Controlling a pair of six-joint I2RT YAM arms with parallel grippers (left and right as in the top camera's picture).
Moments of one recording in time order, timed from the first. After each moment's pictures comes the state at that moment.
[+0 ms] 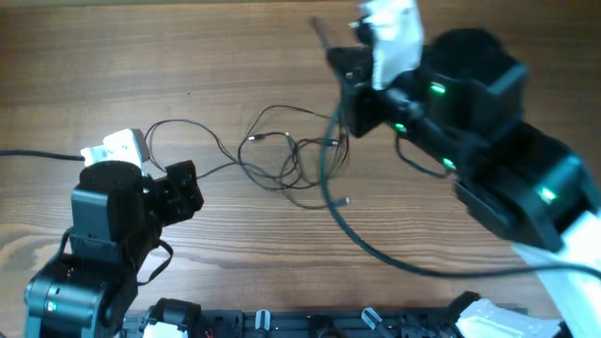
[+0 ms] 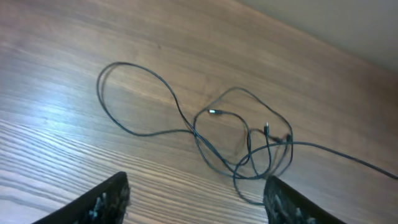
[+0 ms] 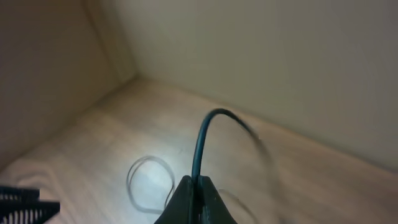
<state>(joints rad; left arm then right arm) -0.21 0.82 1.19 -1.12 -0.11 -0.49 0.66 1.34 1.81 -0.78 0.00 0.12</state>
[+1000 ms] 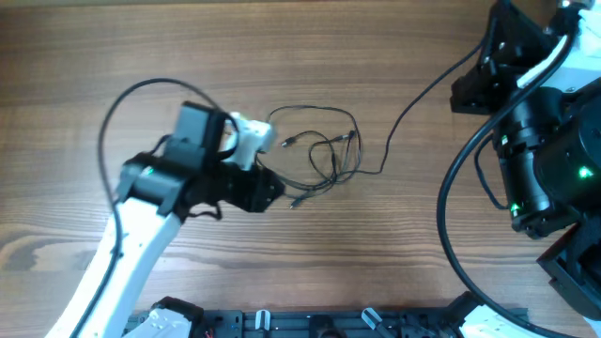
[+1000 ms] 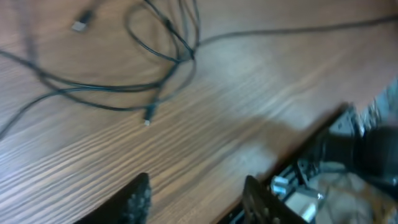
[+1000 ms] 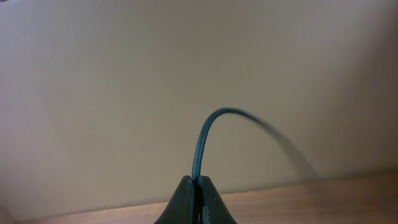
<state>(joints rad) -0.36 1.25 1.14 -1.06 0.48 0.00 0.66 1.16 1.81 -0.67 0.63 0.23</state>
